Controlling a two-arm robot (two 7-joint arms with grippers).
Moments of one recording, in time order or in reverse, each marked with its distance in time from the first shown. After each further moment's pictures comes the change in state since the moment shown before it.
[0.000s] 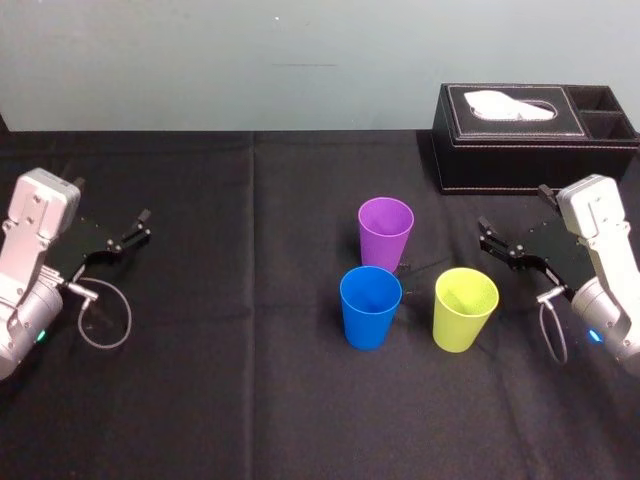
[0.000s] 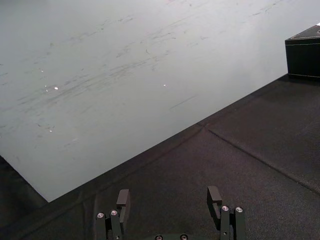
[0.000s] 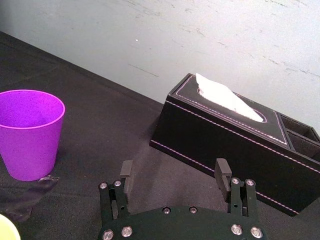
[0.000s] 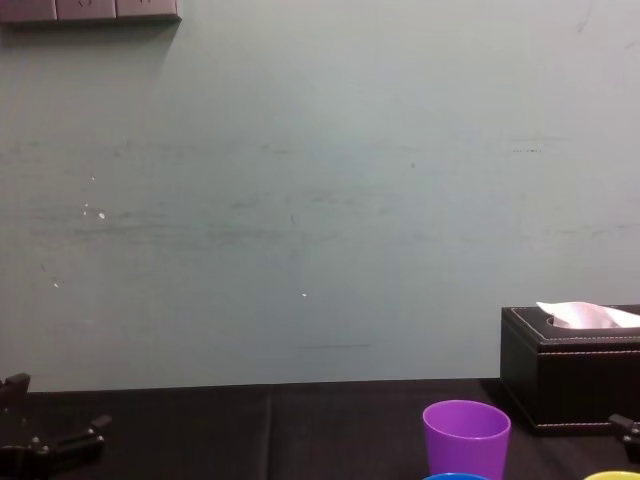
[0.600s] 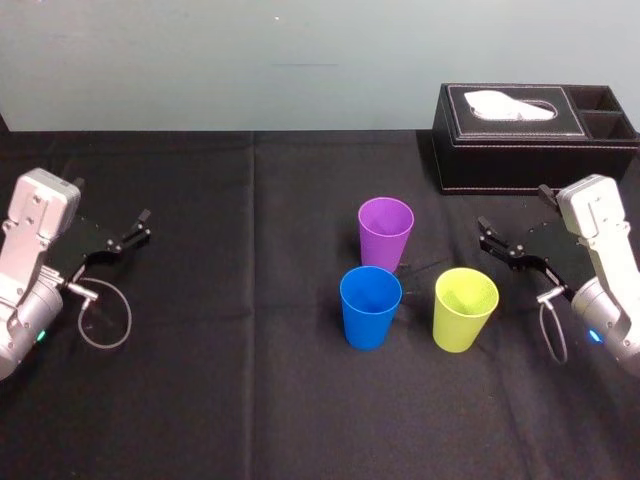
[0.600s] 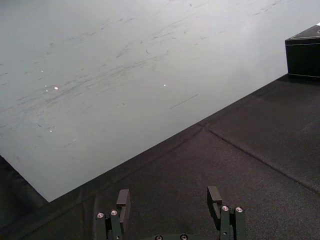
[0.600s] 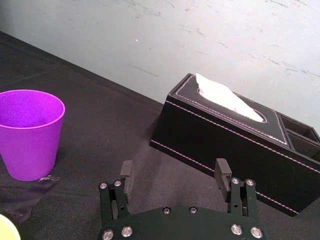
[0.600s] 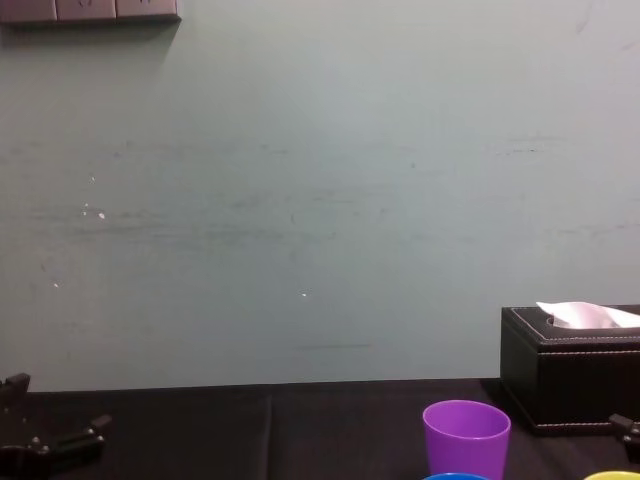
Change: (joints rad) left arm 0.000 0.000 0.000 0.000 0.000 0.000 0.000; right arm 0.000 0.000 0.000 0.000 0.000 0.000 0.000
